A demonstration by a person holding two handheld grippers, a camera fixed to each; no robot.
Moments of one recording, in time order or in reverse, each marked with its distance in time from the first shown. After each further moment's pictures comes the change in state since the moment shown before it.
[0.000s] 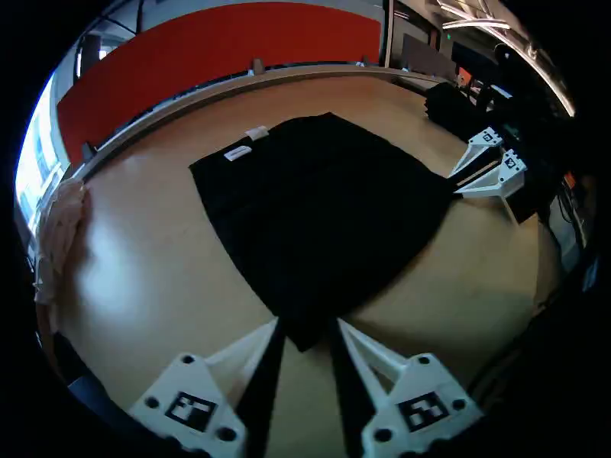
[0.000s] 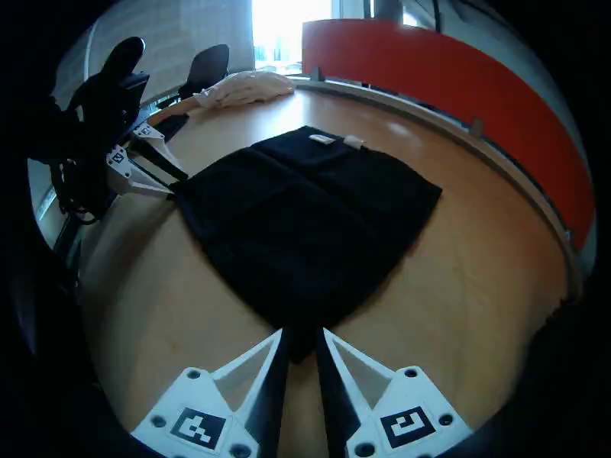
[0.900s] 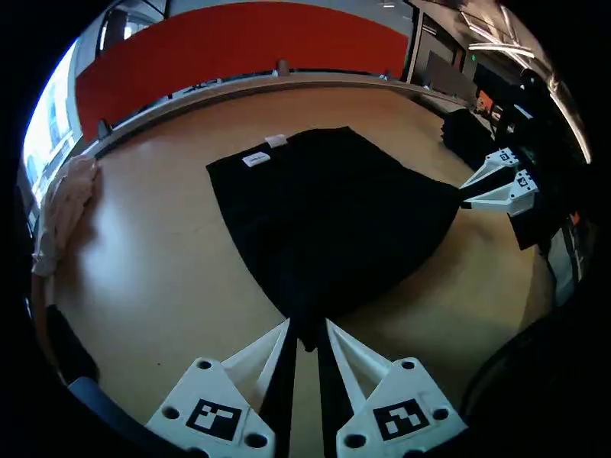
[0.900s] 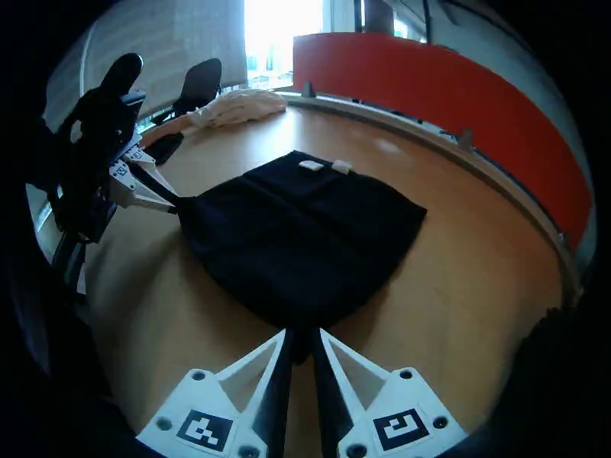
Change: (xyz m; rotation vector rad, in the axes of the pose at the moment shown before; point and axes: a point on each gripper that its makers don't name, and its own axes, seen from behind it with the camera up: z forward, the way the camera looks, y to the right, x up) left arm 0.018 0.003 -0.020 0.009 0.007 -0.126; right arm 0.036 0.002 -0.022 -0.028 0.058 0.013
